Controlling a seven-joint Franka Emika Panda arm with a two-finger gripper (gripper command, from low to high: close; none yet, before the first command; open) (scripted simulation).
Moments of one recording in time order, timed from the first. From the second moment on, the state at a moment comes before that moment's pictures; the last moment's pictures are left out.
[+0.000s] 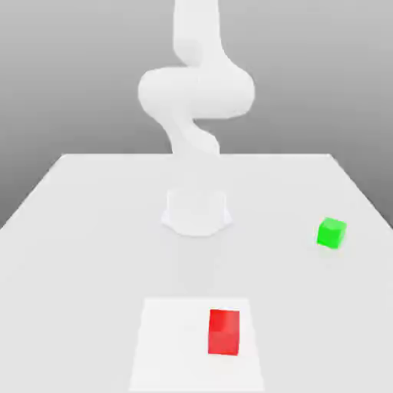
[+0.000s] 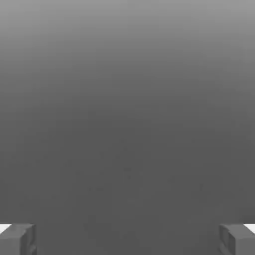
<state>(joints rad) 0.00 -0.71 0.01 -2.34 0.00 2.35 0.82</state>
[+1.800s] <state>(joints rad) 0.51 -0.12 0.31 -2.82 0.15 2.70 0.52</state>
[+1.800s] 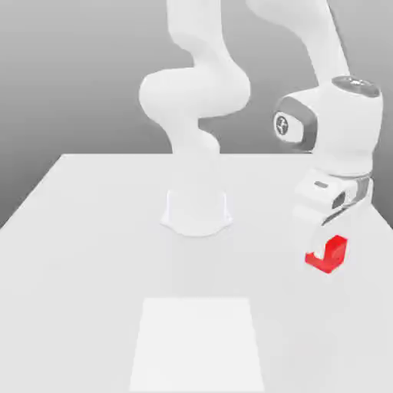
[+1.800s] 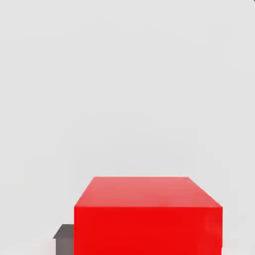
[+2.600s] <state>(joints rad) 0.74 0.02 0.53 -2.91 -0.14 2.91 0.44</state>
